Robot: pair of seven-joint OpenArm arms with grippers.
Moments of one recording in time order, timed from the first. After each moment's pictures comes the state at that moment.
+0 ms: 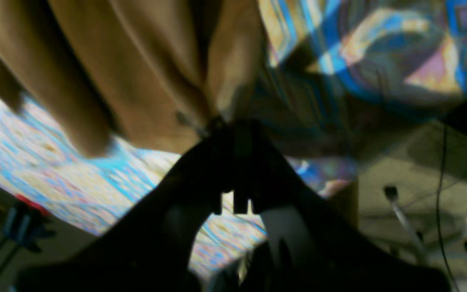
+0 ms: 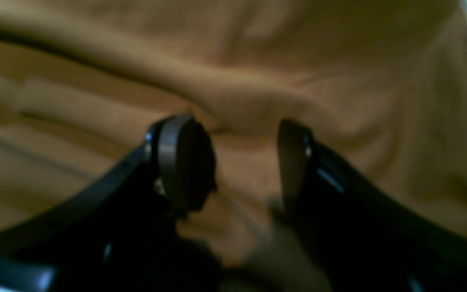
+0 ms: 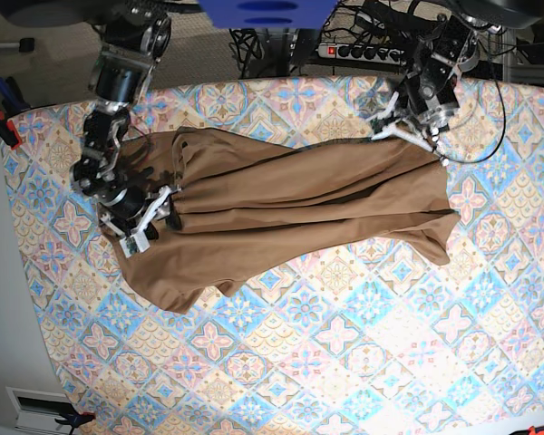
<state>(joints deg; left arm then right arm) 22.6 -30.3 14.4 113.3 9.6 -40.8 69.2 7.7 5.8 21.7 67.9 -1.4 45.3 -31.3</state>
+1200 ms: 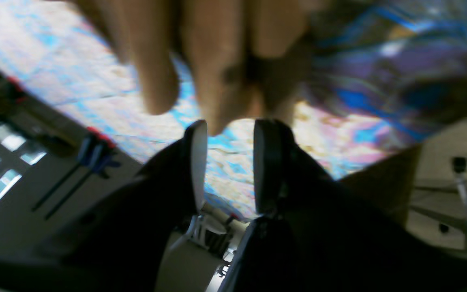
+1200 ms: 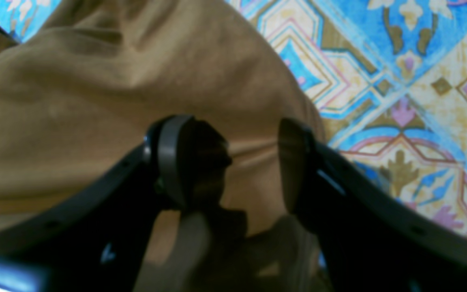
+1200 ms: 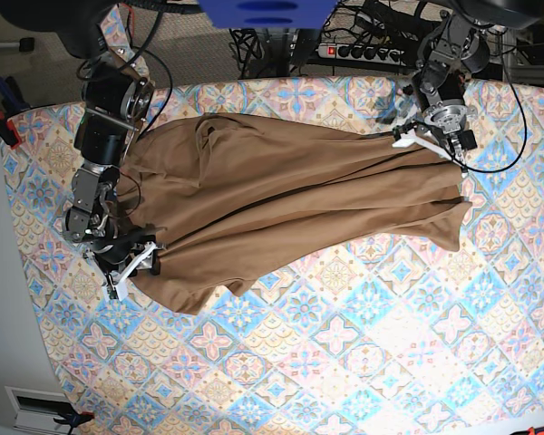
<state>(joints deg) 19.9 -29.8 12.5 117.4 22.0 -41.6 73.6 24.6 9.0 23.9 49.4 -5.0 34.9 -30.8</state>
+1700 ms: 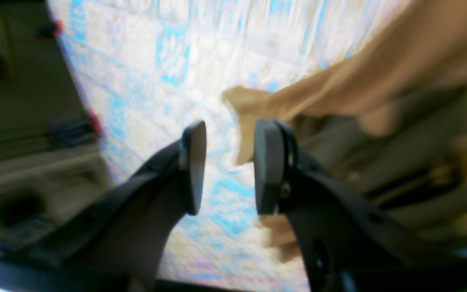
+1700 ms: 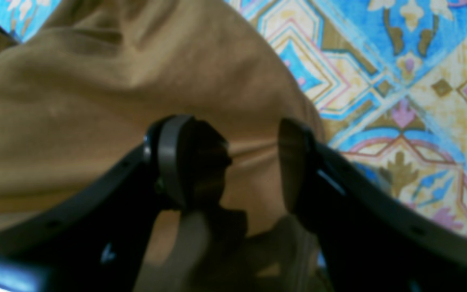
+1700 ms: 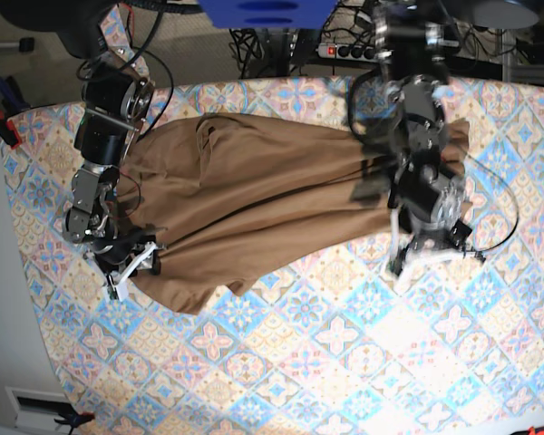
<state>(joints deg) -10.8 4.3 -5.6 118.0 22.3 -40.8 83.8 24.6 9.0 23.9 49.5 -4.9 34.9 -30.6</state>
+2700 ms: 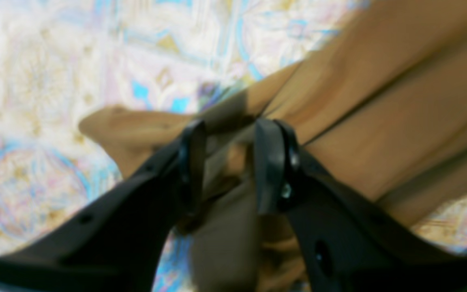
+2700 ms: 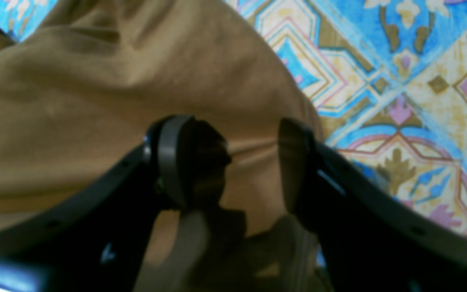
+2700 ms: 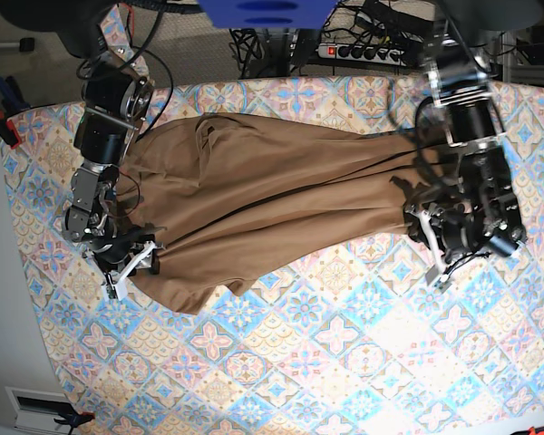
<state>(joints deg) -15.8 -19.0 -13.1 82.8 -30.8 -40.8 80.4 24.4 9.1 23.9 49.7 -5.0 34.9 -30.9</state>
